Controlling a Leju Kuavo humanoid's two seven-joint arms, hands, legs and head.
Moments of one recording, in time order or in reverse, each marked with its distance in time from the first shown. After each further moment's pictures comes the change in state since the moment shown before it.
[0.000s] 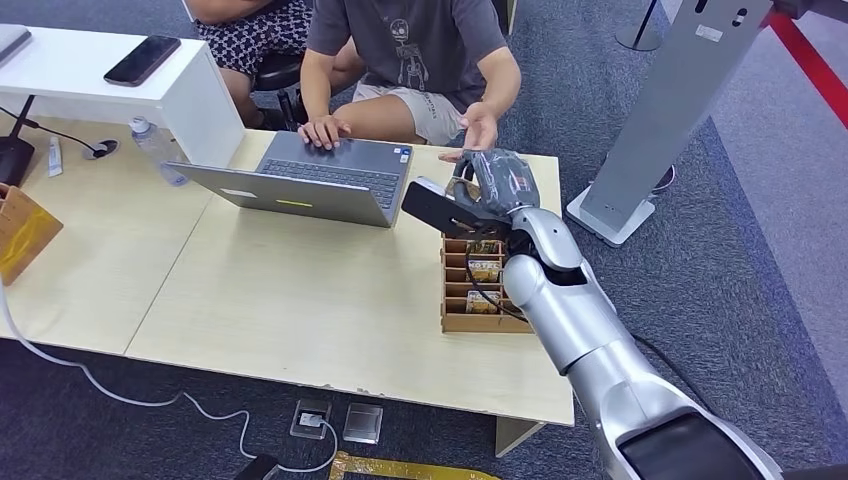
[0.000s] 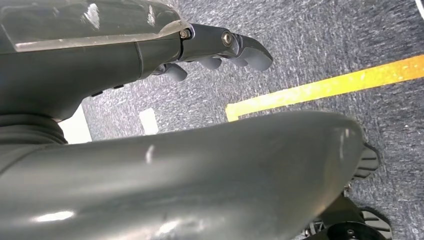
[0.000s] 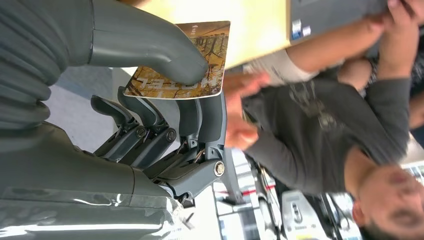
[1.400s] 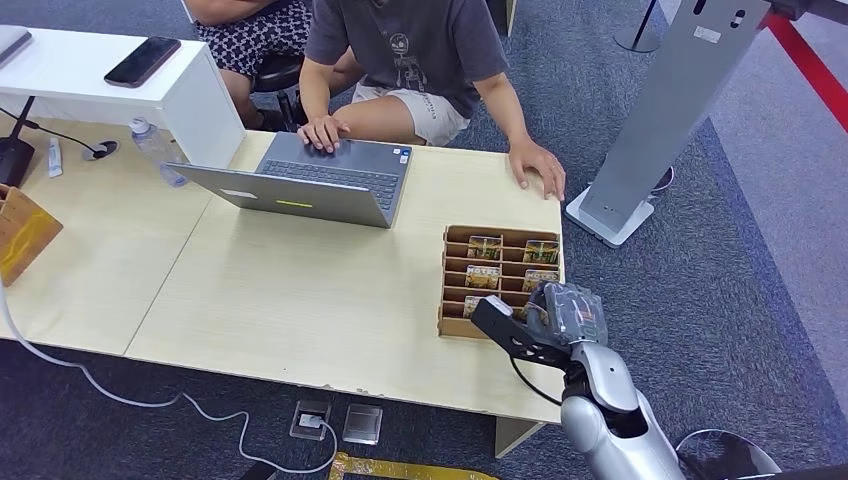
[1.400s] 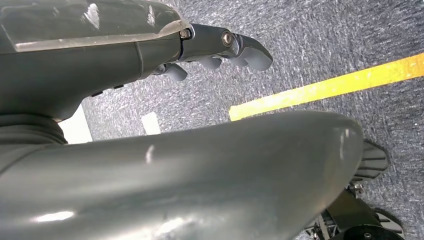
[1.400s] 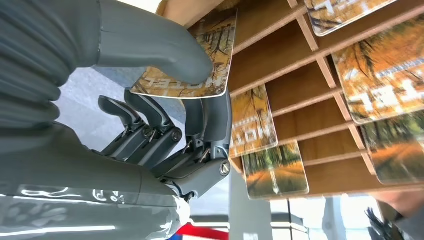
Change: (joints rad) left arm 0.022 0.008 0.002 0.000 -0.022 -0.011 -0.019; right arm 0.580 -0.301 -0.032 -0.658 0.103 0.185 0.364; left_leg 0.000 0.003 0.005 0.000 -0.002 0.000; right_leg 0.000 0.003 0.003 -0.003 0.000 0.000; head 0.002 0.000
